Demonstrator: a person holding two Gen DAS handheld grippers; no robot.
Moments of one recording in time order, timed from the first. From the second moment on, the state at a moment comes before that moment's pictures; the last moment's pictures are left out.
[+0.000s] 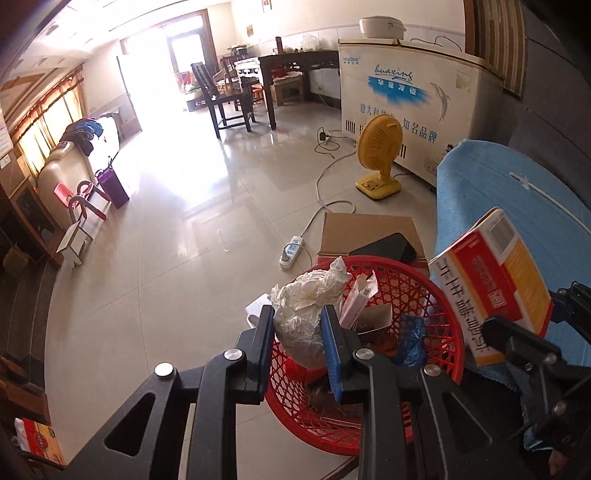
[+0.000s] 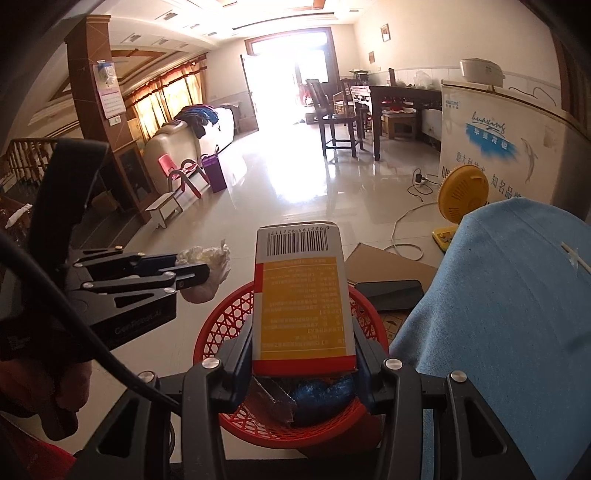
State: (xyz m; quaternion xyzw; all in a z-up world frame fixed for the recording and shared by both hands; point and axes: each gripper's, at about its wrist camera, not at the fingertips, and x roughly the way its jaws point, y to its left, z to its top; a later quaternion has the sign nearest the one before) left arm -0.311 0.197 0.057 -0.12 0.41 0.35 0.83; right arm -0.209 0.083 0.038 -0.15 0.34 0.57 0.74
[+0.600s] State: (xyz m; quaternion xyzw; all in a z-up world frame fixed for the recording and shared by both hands) left arm -0.310 0.192 0.042 -0.12 0.42 0.35 0.83; right arm -0.213 0.080 0.037 -0.15 0.34 0.56 0.74
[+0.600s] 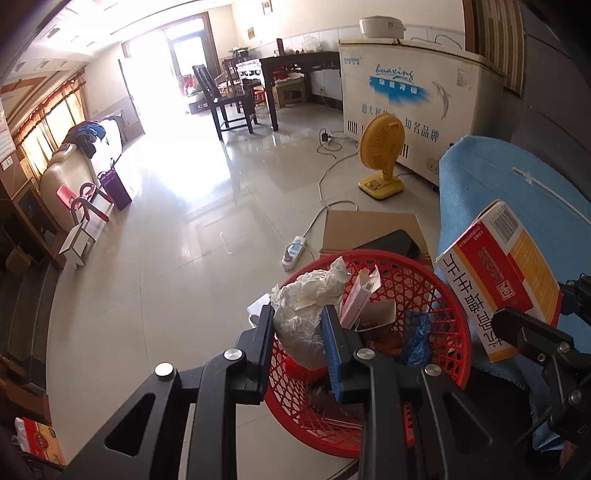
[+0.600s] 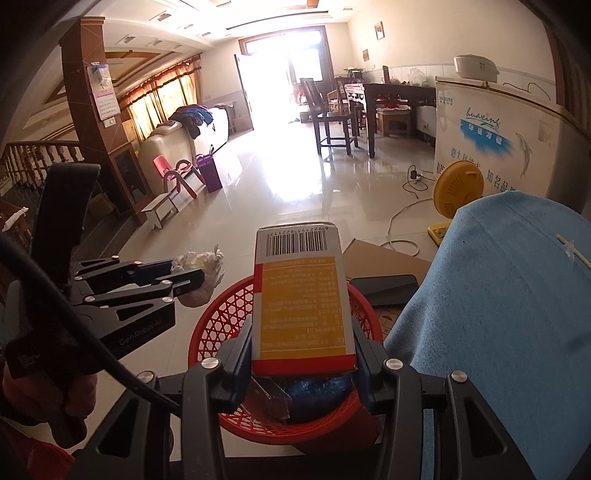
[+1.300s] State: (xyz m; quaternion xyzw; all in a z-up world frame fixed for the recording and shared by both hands) left arm -0.291 0.203 0.022 -0.13 0.49 0.32 0.80; right arm -0.191 0.085 0.017 -0.14 0.39 0.55 0.72
